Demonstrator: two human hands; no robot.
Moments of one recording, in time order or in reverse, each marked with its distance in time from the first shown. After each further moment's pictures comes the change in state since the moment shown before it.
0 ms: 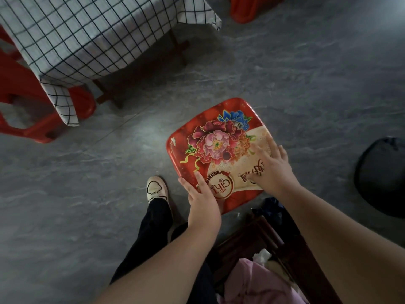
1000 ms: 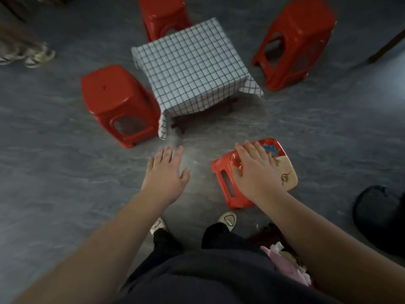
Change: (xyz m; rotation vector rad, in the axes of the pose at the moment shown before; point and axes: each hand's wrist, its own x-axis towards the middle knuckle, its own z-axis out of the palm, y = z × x) left_hand -0.217 -0.209 -0.361 0.212 0.344 0.256; right_hand -0.307 -0.313 -0.158 -0.142 0.208 -0.335
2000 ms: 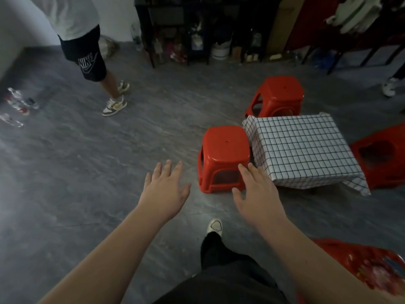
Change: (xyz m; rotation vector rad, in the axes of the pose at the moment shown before) left_hand -0.073 -0.513 -0.175 -0.124 0.202 -0.311; right_hand 0.075 -0.550 0.043 -0.025 0.139 -0.325
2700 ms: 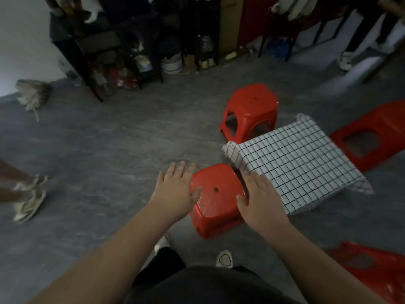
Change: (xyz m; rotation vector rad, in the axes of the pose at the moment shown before) left_hand 0.386 0.062 -0.093 0.166 -0.096 0.412; right_hand 0.312 0.029 -0.047 0.063 0.011 0.323
